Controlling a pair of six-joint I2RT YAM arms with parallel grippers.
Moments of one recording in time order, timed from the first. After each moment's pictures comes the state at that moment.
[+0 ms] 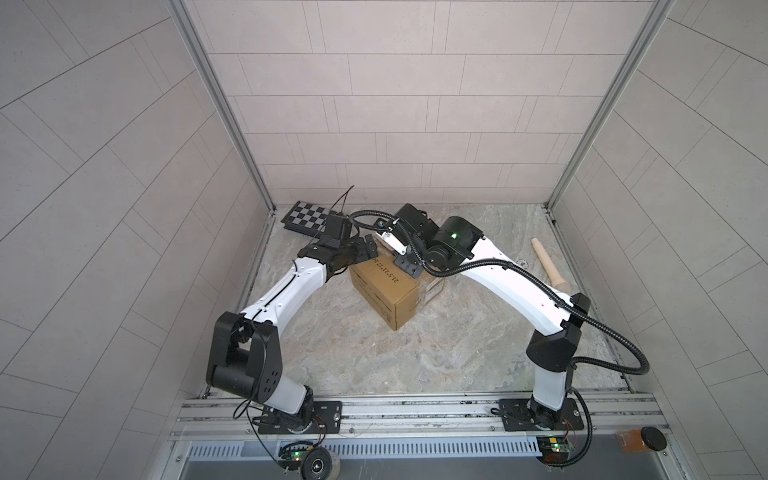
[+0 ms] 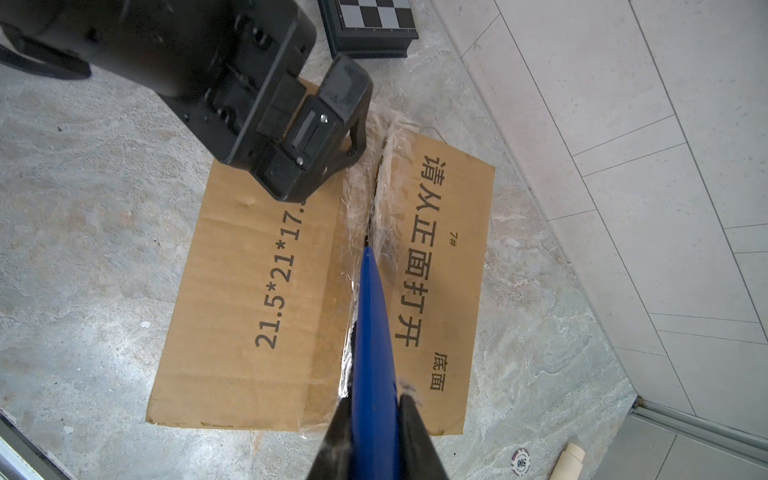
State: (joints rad) left arm -0.29 1.51 1.16 -0.44 0.08 -0.54; right arm 0.89 1.89 2.17 -1.26 0.34 -0.16
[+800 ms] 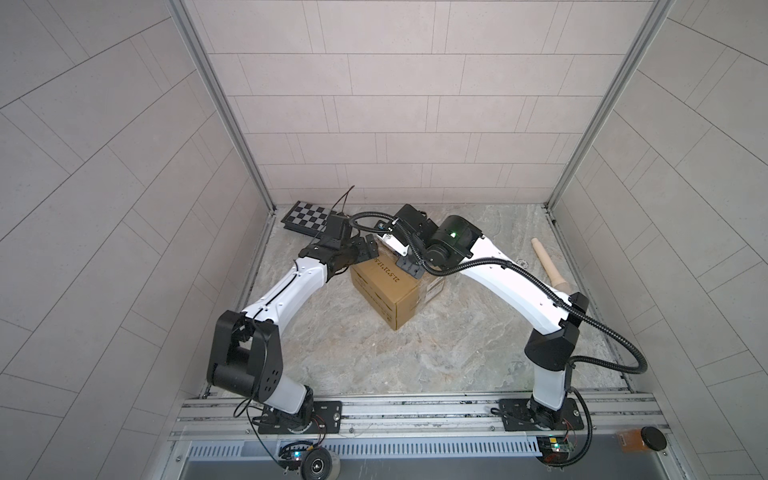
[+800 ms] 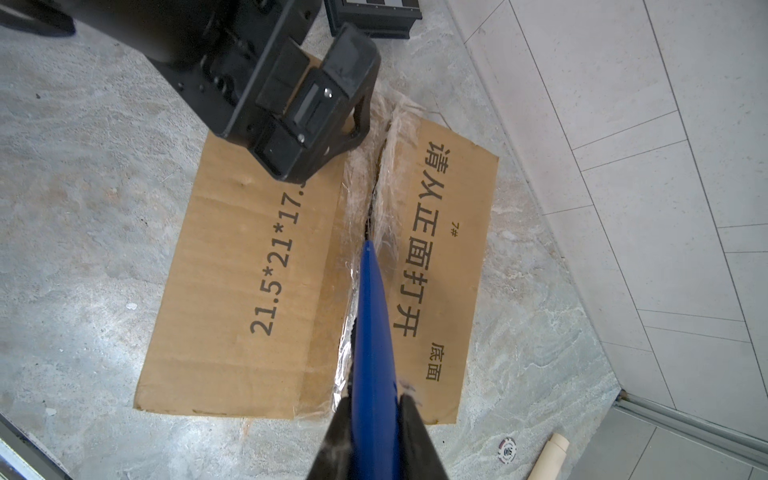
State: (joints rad) left arm -0.29 1.52 1.16 -0.43 0.08 -0.54; right arm 0.89 1.90 2.21 -1.33 0.34 -0.18
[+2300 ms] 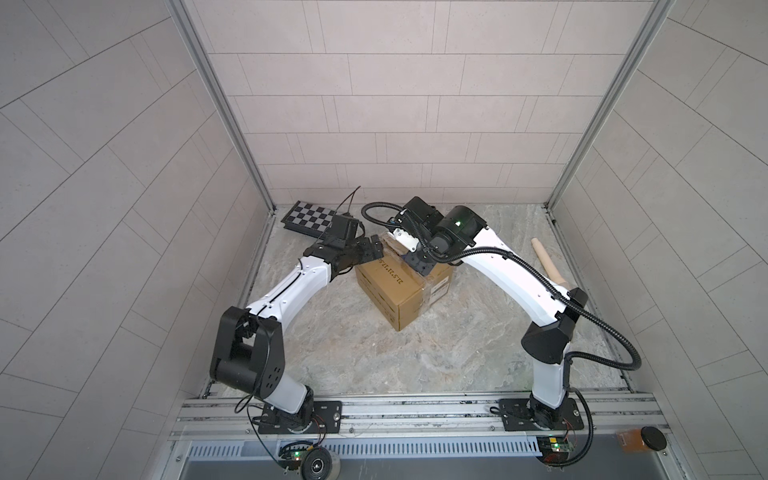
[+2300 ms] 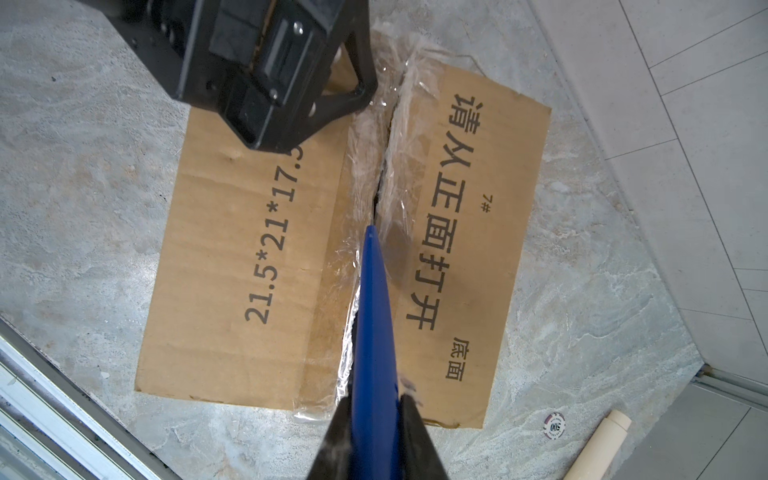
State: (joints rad) left arm -0.31 1.54 1.17 -0.42 0.10 -0.54; right arm 0.81 1.93 2.23 -1.42 0.20 -0.13
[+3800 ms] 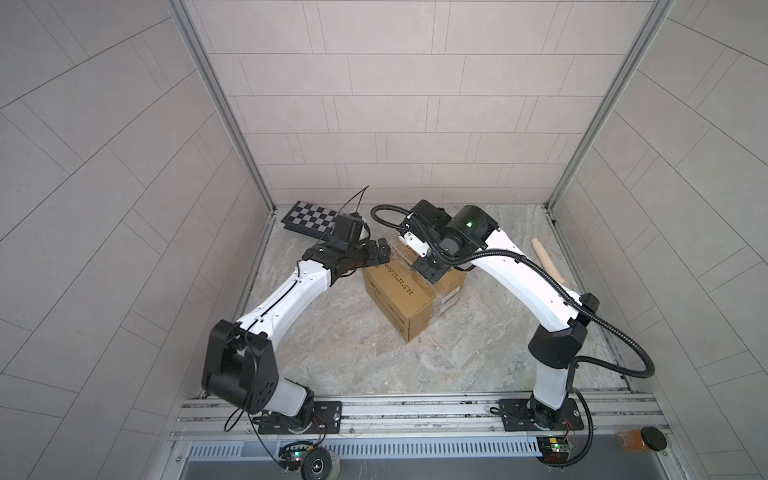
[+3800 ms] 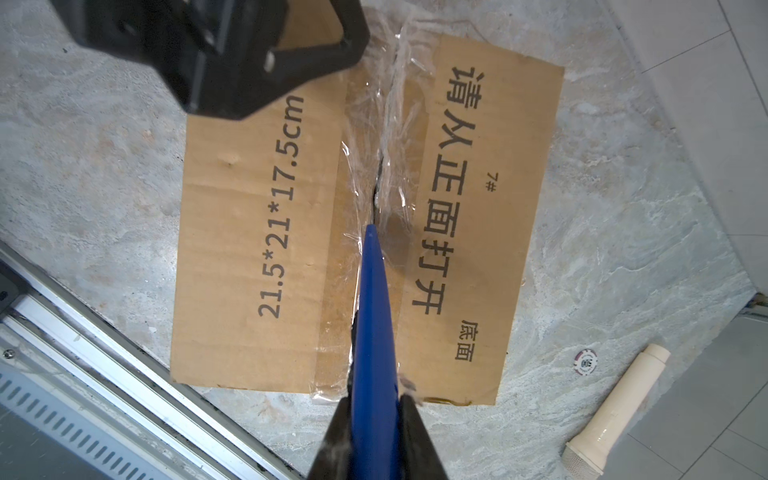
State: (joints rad) left arm -0.38 1.41 1.18 -0.51 0.14 -0.50; right arm 0.82 1.86 2.20 -1.56 0.16 0.02
